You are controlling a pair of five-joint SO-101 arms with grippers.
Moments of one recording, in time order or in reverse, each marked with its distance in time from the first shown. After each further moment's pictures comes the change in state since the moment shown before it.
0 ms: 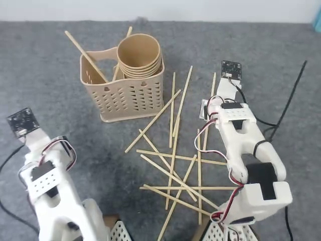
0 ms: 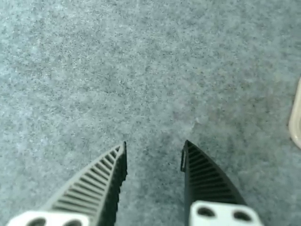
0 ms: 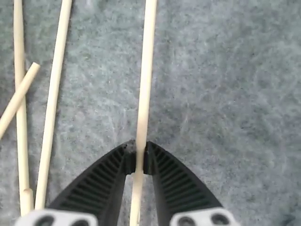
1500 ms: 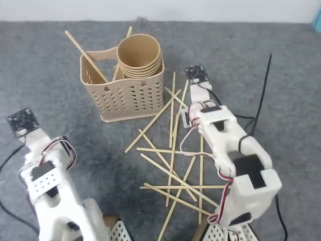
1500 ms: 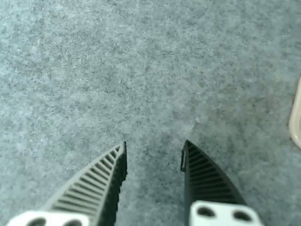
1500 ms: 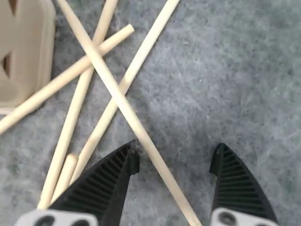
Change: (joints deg) left arm 0.0 0.0 0.0 0.0 0.0; right arm -8.9 7.9 -4.0 -1.5 14.2
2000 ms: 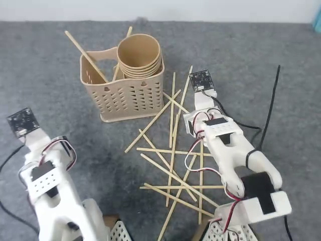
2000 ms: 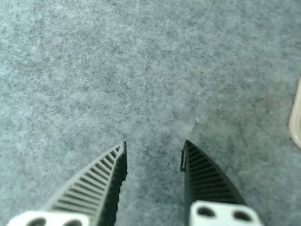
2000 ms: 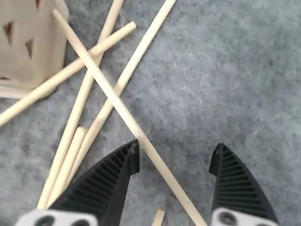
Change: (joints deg) left arm 0.0 0.0 0.0 0.0 0.0; right arm 0.0 -14.0 16.7 -10.8 0.0
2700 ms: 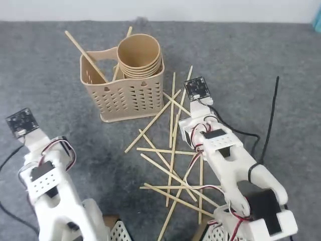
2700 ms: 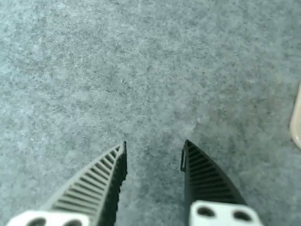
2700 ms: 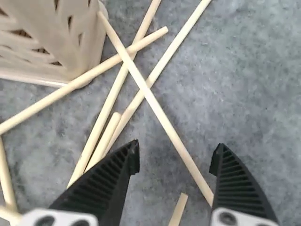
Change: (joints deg) left arm -0.3 0.0 0.0 0.1 0.4; right arm -3.3 -9.0 9.3 -4.7 0.0
